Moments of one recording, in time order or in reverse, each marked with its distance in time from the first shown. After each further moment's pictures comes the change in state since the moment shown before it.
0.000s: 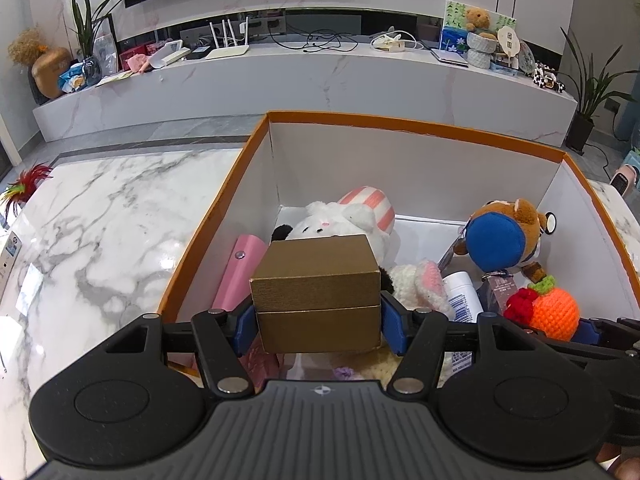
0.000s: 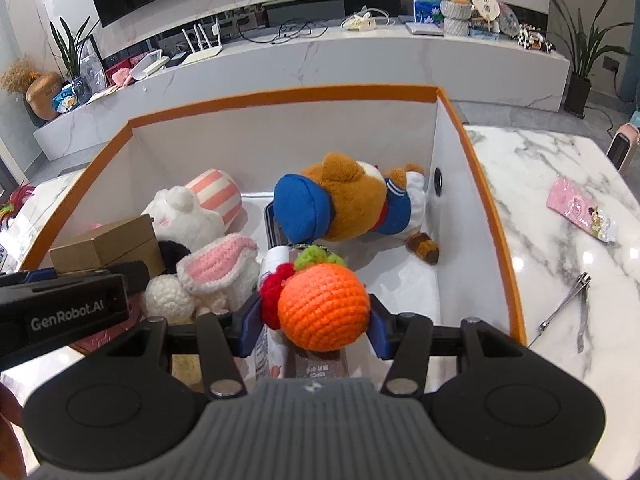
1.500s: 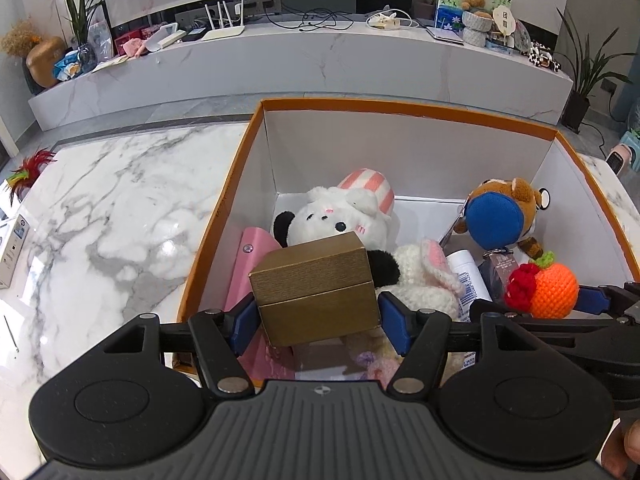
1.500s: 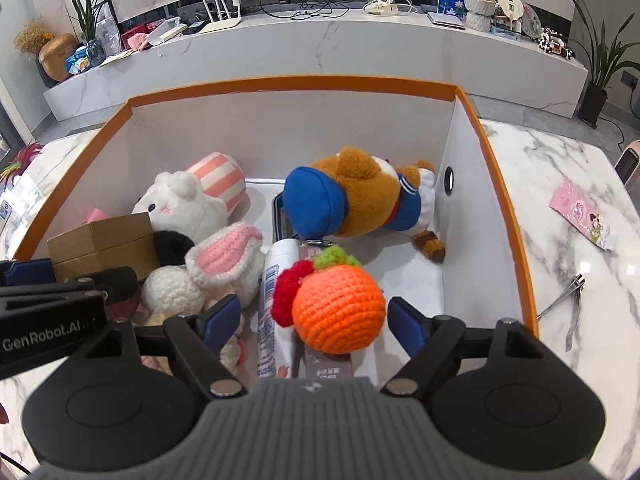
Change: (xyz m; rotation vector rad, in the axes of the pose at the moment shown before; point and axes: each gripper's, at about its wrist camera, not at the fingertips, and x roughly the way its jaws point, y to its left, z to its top) left arm -0.011 0.004 0.000 0.013 0.075 -0.010; right arm 0.006 0.005 0.011 -0.097 0.063 -0.004
